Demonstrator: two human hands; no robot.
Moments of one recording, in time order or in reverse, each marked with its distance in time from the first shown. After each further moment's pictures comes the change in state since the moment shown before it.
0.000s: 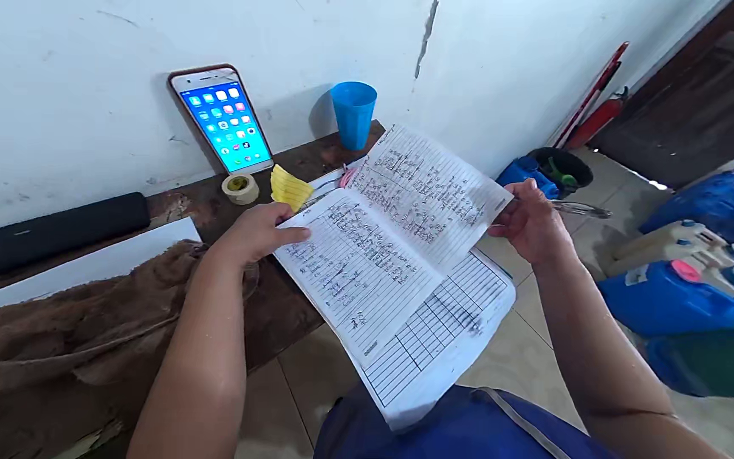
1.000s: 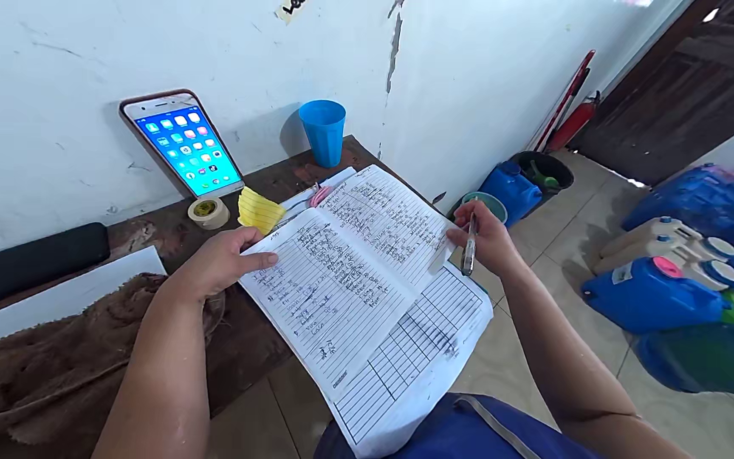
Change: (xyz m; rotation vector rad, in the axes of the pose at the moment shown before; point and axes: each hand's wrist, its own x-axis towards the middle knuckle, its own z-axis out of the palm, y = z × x) left_hand -0.002 -0.012 0.004 -0.053 0.058 0.004; right_hand 0.021 0.032 -0.015 -0.603 -0.079 -0.192
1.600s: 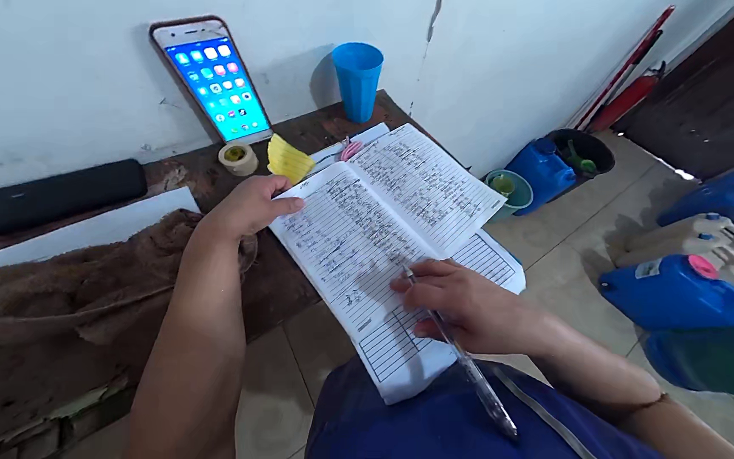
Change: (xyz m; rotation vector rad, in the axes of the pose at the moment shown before) left_hand -0.006 0.012 -0.004 0.056 -0.031 0.008; right_hand -0.094 -0.079 0.051 -0.207 -0.688 -0.795
